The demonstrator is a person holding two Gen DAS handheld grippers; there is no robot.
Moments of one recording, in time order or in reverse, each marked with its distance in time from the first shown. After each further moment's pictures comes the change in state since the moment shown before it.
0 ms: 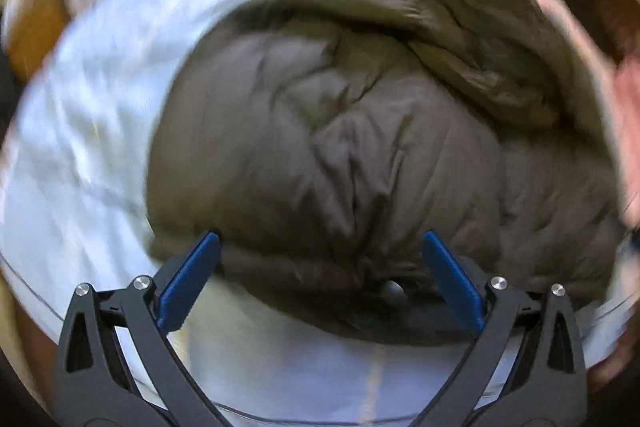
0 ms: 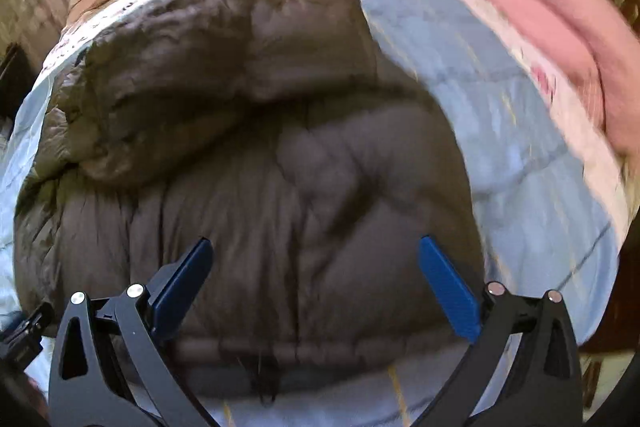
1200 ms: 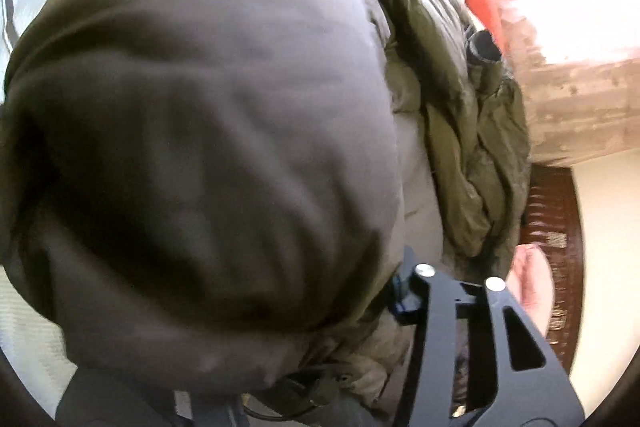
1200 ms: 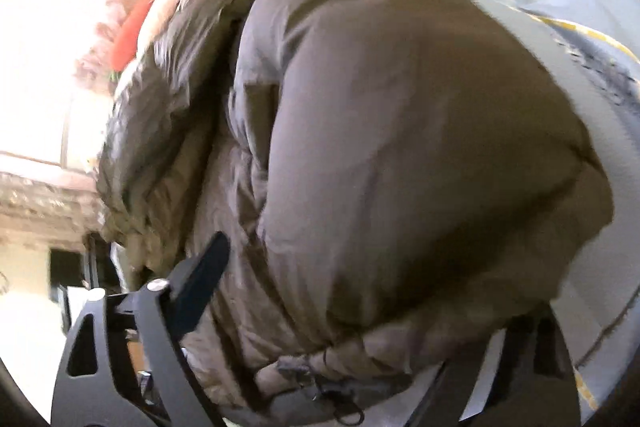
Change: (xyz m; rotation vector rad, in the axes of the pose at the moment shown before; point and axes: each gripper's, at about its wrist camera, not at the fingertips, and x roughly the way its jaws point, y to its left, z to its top) left arm 0.077 0.047 -0.029 -0.563 -0.094 -0.473; right arm 0.089 -0.056 -0.051 0.545 0.034 0.373
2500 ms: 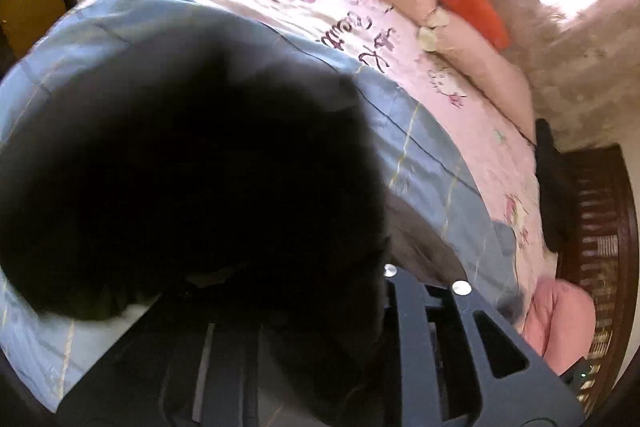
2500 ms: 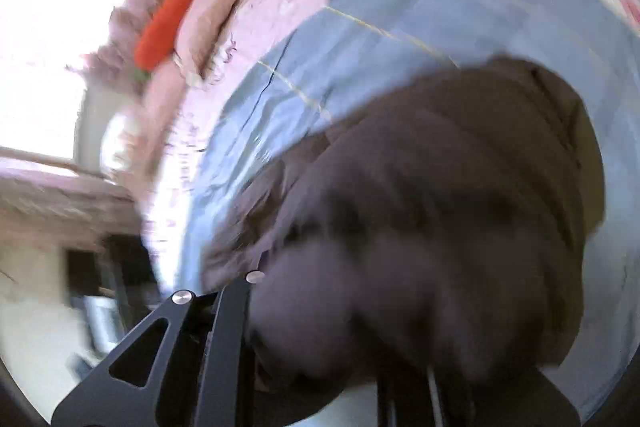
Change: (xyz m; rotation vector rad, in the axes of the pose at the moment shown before) left arm 0.105 -0.355 0.240 0.228 -0.021 0.305; right arm 0.063 0.299 0.279 -0.101 0.077 -0.044
